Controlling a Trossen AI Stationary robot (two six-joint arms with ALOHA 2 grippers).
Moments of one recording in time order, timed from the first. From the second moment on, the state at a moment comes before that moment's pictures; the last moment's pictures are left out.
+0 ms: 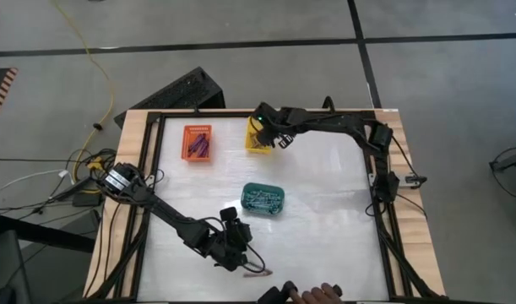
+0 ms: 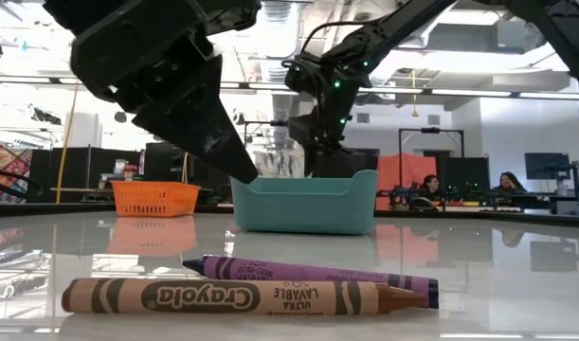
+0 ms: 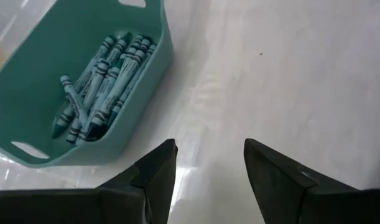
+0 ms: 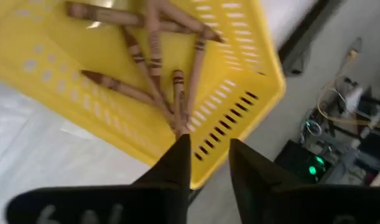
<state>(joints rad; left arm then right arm) -0.55 1.89 1.16 -0.22 -0.65 -0.52 -0.45 1.88 1.52 -0.53 0.30 -1.29</state>
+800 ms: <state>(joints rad) -0.62 1.92 1.16 -0.07 -0.40 -0.38 -0.17 1.46 1.52 -0.79 0.23 -0.56</state>
